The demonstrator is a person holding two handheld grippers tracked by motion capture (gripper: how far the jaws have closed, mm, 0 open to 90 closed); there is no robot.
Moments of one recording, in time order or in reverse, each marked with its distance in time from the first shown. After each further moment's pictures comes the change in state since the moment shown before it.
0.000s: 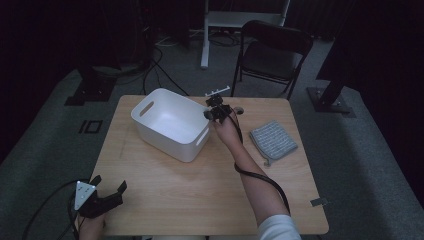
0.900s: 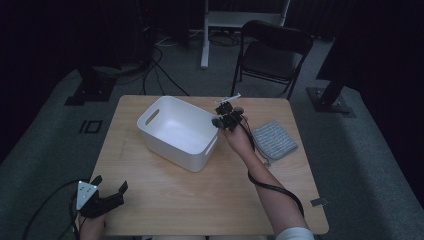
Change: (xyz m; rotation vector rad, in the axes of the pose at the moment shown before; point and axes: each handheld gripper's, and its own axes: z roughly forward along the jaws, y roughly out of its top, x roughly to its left) left arm -0.003 -0.001 0.001 0.014 0.007 0.015; right arm -0.008 -0.032 -0.032 0.017 0.027 -0.028
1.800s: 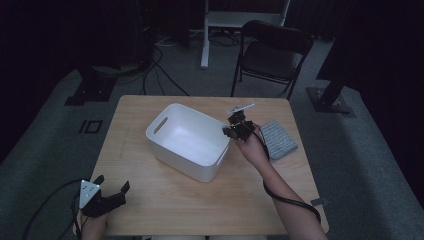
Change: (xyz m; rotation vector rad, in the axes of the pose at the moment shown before) left arm -0.004 0.000 0.005 0.015 -0.009 0.008; right arm -0.009 -0.039 -0.037 0.017 0.016 -0.015
